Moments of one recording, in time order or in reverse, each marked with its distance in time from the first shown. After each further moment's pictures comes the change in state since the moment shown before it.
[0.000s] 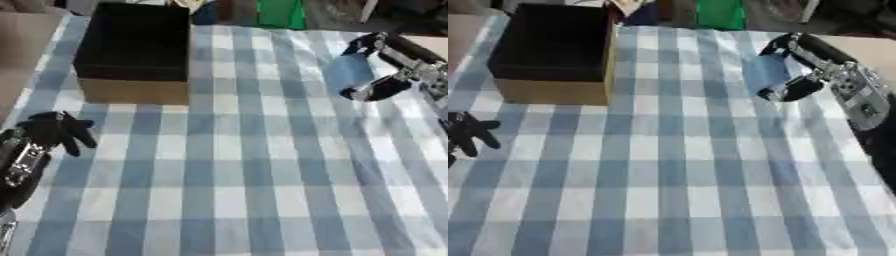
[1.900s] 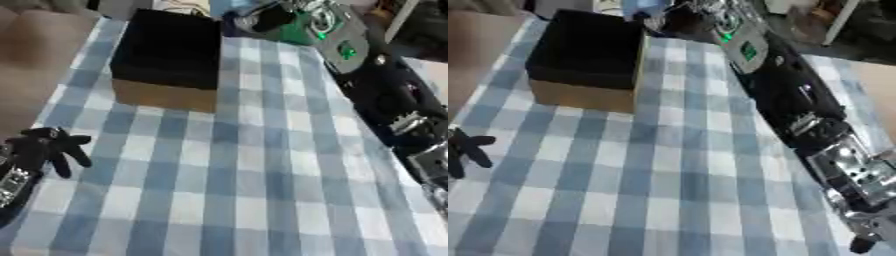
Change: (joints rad) left arm -0.081 -0.001 -0.084 0.000 0.054 0.014 -0.088; right arm -0.367 0.283 0.081 0.095 0.032 0.127 -0.260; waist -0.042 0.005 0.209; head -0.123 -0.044
